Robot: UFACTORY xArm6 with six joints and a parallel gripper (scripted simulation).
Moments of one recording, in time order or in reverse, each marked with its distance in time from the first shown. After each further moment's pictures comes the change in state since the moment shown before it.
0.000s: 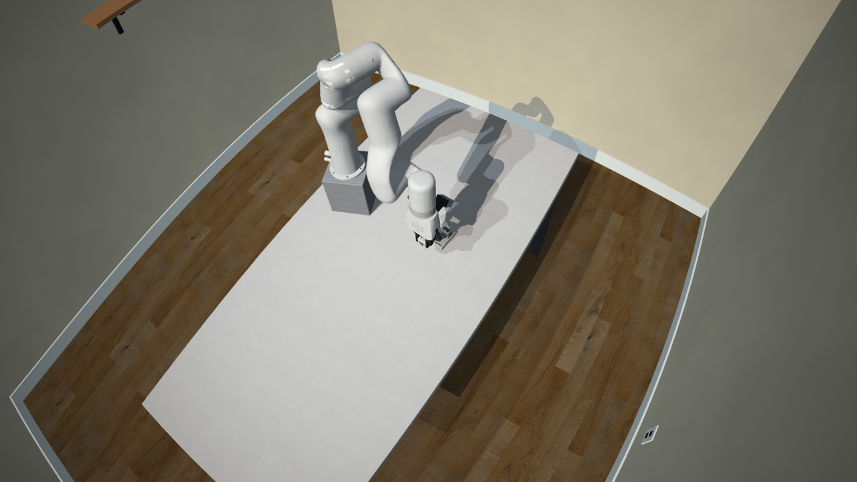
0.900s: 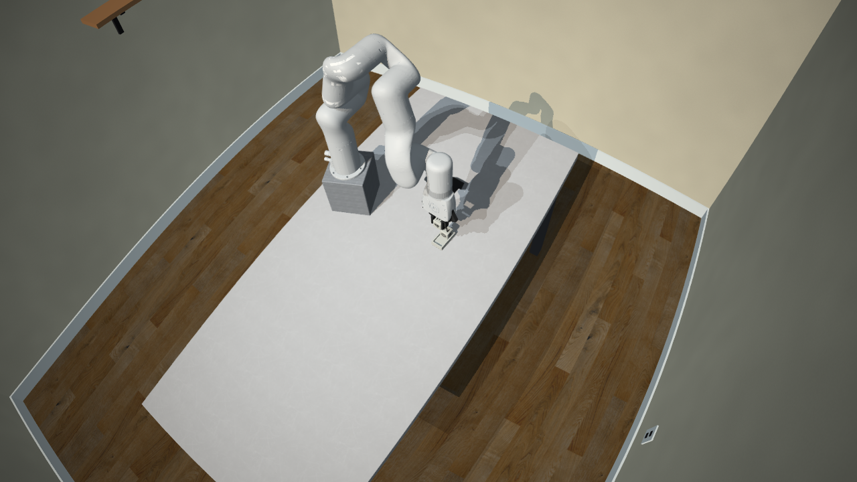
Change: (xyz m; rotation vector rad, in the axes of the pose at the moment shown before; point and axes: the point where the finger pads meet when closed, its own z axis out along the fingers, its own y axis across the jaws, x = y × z) arm 0.080 -0.001 -0.008 0.005 0.010 -0.004
